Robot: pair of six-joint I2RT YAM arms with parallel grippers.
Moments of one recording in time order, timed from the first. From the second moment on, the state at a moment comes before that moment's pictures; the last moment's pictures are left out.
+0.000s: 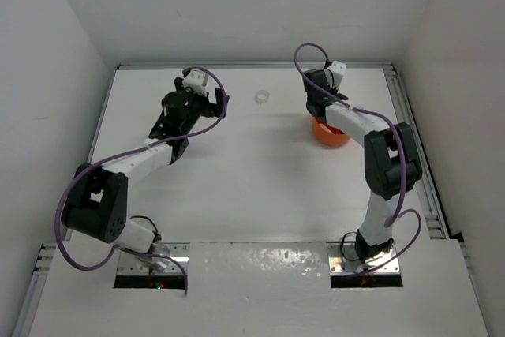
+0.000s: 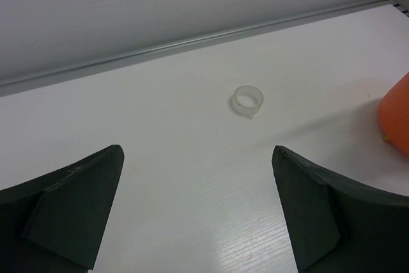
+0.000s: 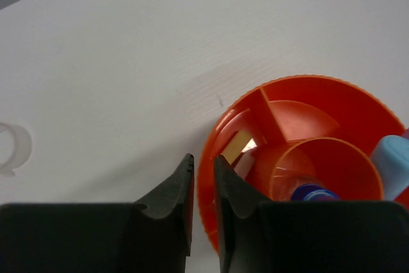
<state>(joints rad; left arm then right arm) -0.32 1.46 0.84 0.53 0.05 -0.05 0.32 1.88 1.32 -0.19 0.64 0.56</state>
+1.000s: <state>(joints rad) -0.32 1.46 0.83 0.54 0.04 -0.08 0.36 1.83 1.21 -0.13 0.57 0.47</state>
